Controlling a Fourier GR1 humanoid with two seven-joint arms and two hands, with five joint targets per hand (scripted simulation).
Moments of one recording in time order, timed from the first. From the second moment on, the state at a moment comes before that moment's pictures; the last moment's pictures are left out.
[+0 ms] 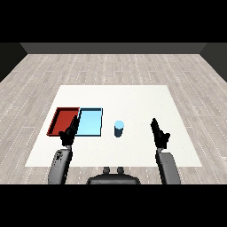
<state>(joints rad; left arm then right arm) -0.02 0.11 -0.01 -1.56 0.01 0.00 -0.02 0.04 -0.11 0.00 -1.58 -0.02 -0.04 -0.01</state>
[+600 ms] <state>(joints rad) 0.01 0.07 0.00 -1.64 0.02 -0.02 -0.20 0.20 -0.10 0.02 -1.77 -0.17 0.16 -0.15</state>
